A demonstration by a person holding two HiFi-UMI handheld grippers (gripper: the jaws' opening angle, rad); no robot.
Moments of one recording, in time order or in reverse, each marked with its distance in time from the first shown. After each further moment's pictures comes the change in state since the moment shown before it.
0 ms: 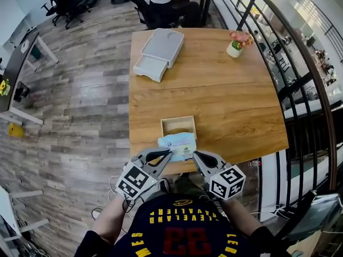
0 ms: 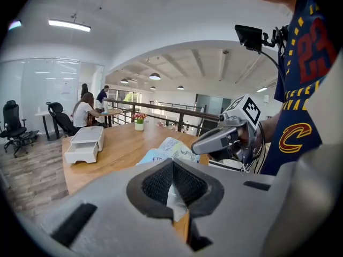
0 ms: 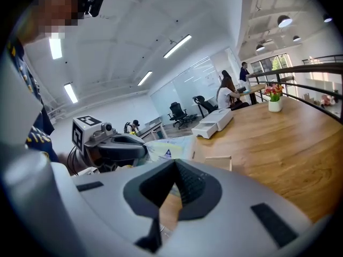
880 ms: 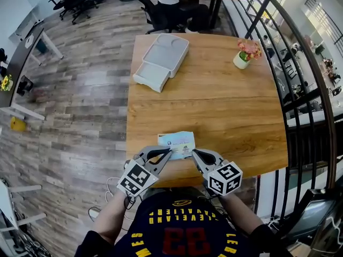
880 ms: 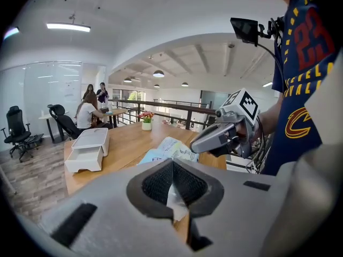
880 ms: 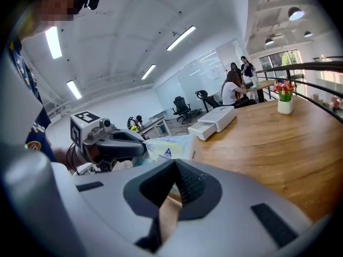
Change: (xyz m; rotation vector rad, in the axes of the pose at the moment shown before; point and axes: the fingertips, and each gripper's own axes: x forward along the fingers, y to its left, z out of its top) left arm 0.054 0.064 0.011 0.014 0.029 0.059; right arm 0.054 -0.067 0.030 -0.040 0.077 0.059
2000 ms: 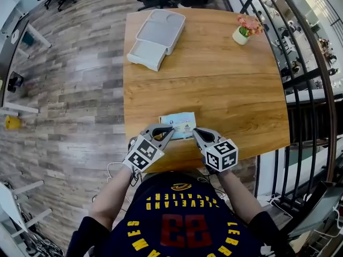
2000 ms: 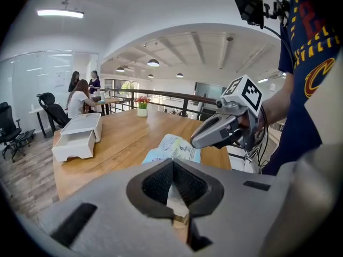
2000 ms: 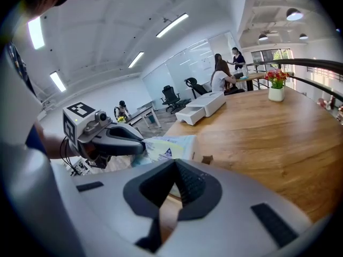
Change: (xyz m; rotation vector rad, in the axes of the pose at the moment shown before) left arm 0.037 0.015 -0.062 -0.001 0.098 -0.089; right arm 0.036 -0.027 -0.051 0.036 0.118 -0.123
